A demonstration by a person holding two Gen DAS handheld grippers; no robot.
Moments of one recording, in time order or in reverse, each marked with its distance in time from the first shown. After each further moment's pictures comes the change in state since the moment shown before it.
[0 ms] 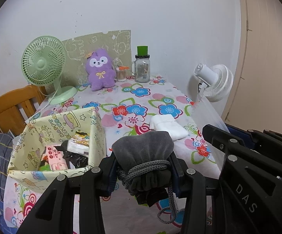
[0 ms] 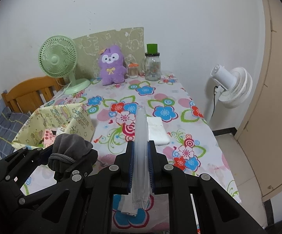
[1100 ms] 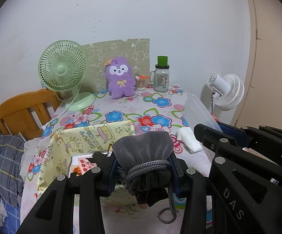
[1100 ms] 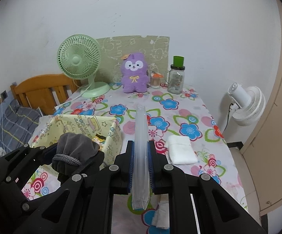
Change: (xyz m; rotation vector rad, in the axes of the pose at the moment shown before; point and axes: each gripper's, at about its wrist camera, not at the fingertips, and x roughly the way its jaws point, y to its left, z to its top) left arm -0.020 0.062 0.021 -0.021 -0.037 0.054; right arm 0.003 0.077 0.038 -0.097 -0.016 0.047
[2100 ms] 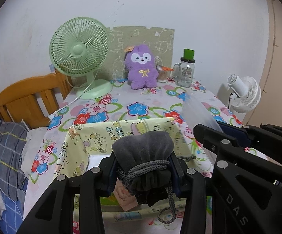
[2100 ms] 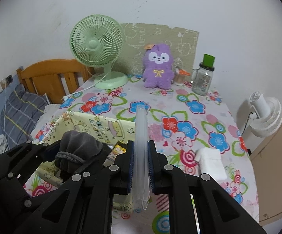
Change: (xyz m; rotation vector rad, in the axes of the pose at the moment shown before) left arm 0.046 0.074 0.003 -0.079 0.063 0.034; right arm 0.067 0.063 0.027 -0.099 0.076 0.062
